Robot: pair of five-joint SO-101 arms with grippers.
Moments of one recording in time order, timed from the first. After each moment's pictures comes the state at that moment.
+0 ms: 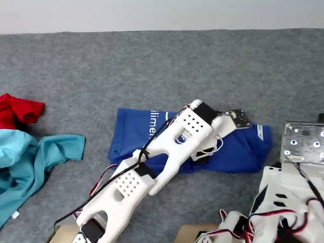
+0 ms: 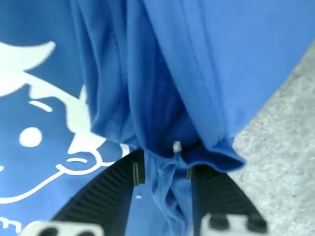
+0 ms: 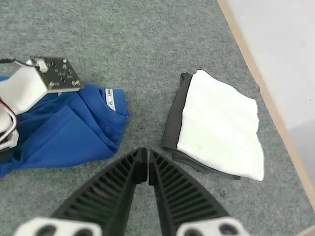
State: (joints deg) left arm 41.8 51.5 -45.1 98.8 -16.5; right arm 31.0 -68.7 14.1 100.6 26.6
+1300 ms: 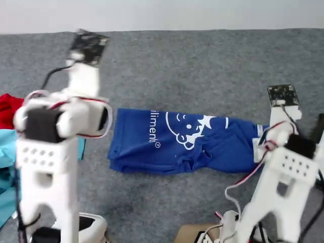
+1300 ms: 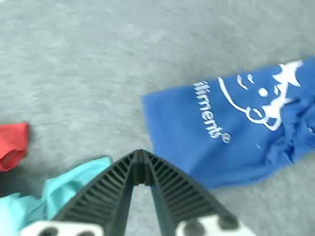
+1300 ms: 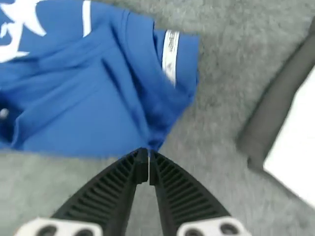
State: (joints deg) left arm 2.7 -26.2 -5.2 99.2 -0.7; right arm 23.2 -30.0 35.1 71.6 26.6
